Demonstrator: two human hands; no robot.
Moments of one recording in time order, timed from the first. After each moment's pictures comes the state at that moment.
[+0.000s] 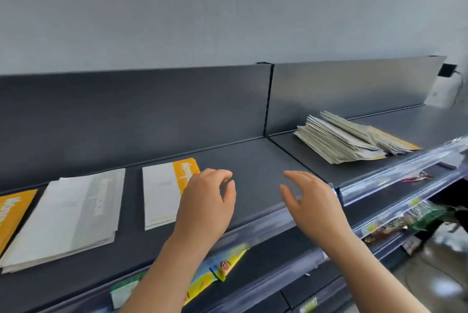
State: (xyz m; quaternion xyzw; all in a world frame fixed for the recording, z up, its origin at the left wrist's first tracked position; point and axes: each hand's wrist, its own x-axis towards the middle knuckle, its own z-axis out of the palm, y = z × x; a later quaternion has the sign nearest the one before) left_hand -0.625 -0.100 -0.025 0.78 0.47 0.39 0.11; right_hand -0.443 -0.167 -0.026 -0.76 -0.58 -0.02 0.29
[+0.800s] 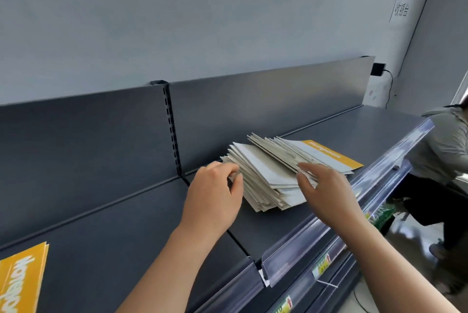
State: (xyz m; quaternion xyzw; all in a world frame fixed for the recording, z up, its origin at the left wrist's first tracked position) left_hand -0.346 -0.010 0.002 0.83 0.37 0.38 0.17; right_hand -0.163 -0.108 -0.010 -0.82 -0.45 -0.03 0.36
